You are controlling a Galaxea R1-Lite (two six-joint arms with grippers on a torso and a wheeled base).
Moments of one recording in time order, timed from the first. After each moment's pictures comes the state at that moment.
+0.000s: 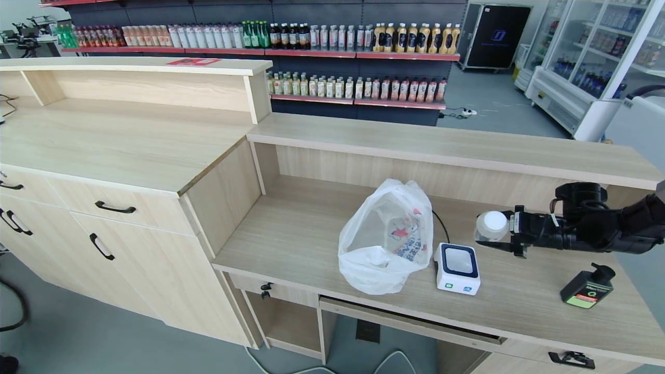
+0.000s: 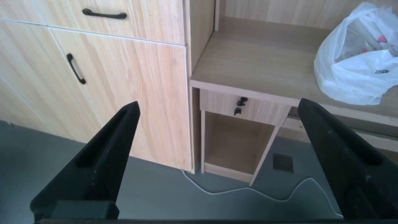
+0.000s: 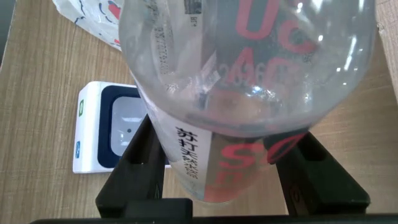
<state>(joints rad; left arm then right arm) 0.00 0.00 0.00 0.00 0.01 0.00 -0.24 2.27 -1.27 -0.31 0.98 -1.54</state>
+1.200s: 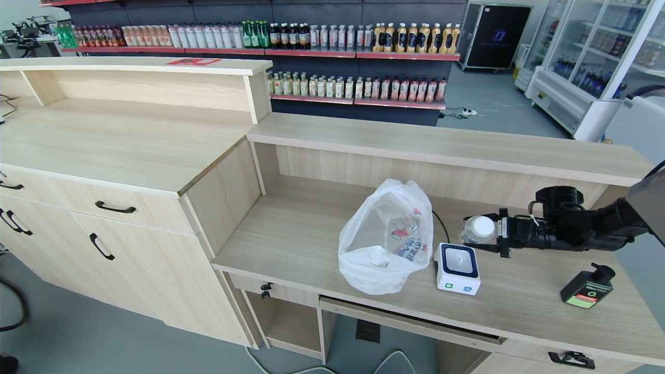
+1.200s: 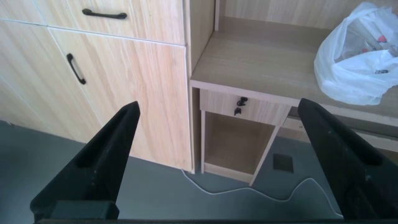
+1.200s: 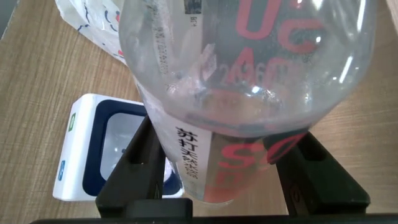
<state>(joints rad) 0.00 0.00 0.00 0.00 0.01 0.00 -0.20 2.38 -1.41 -0.24 1.05 -1.62</state>
